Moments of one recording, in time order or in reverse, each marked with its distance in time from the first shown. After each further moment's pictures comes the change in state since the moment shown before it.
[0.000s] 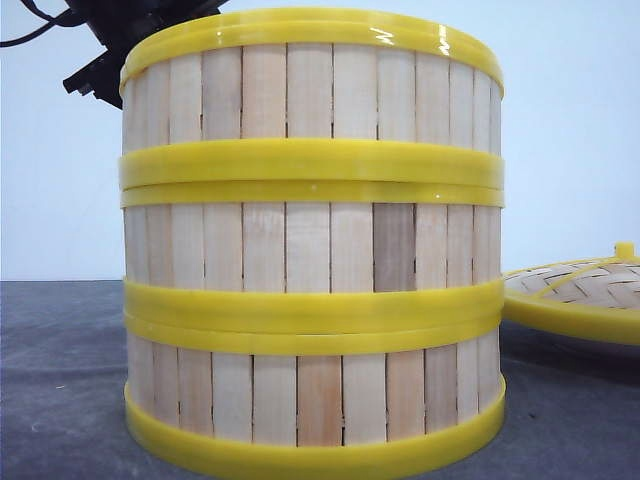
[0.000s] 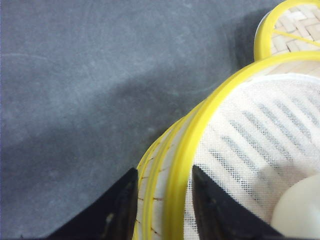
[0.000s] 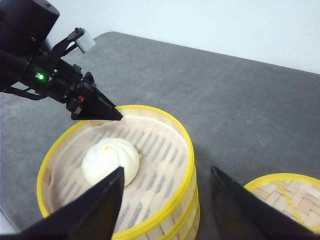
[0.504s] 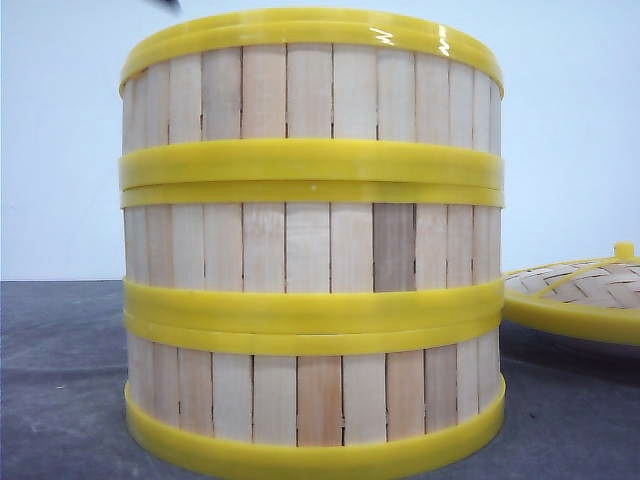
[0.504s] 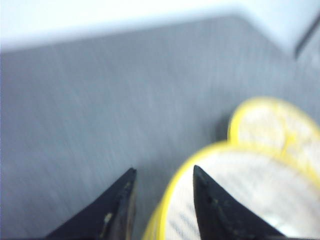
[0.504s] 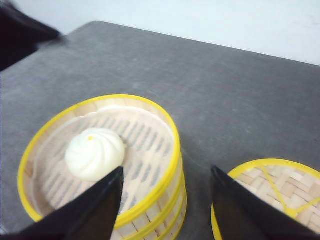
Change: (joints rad) left arm 0.000 -0.344 0.000 0.119 -0.104 -0.002; right arm 0.000 0.000 0.000 -0.045 0.055 0.002
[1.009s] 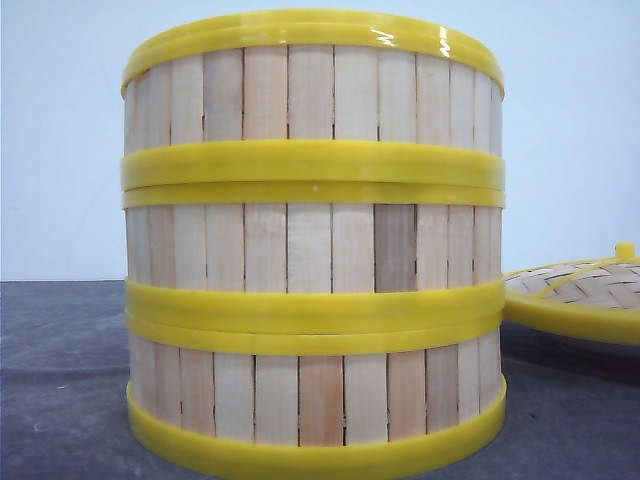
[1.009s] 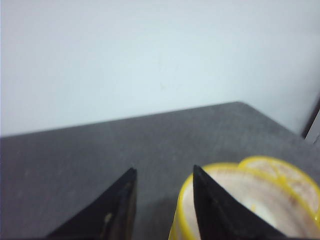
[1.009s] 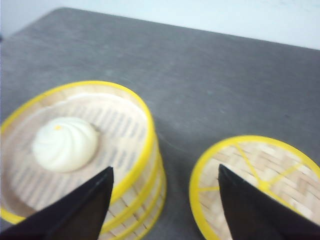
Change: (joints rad) left arm 0.000 -0.529 -0.116 -0.205 -0.101 0.026; right arm 0.000 0.000 0.000 -0.085 0.127 0.042
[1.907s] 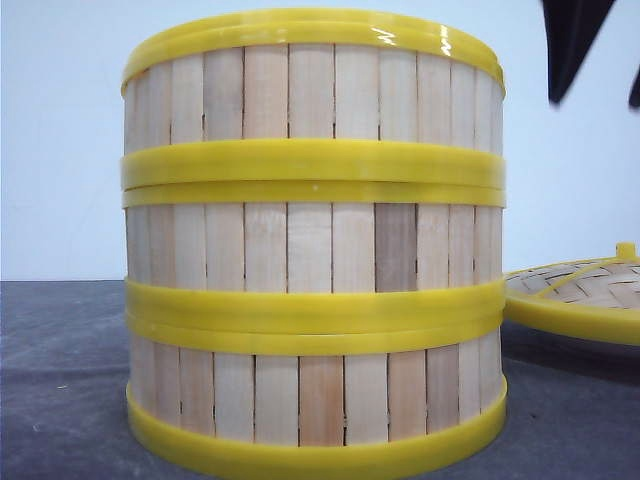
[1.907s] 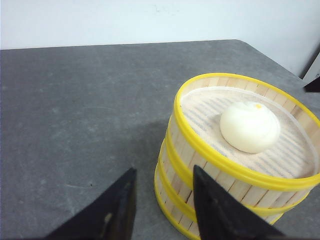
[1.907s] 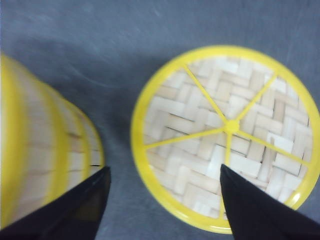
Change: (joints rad) left arm -0.002 -0.244 -0.300 -0.091 0.057 -0.056; right arm -0.215 0.486 0.000 -0.011 0.023 0.106
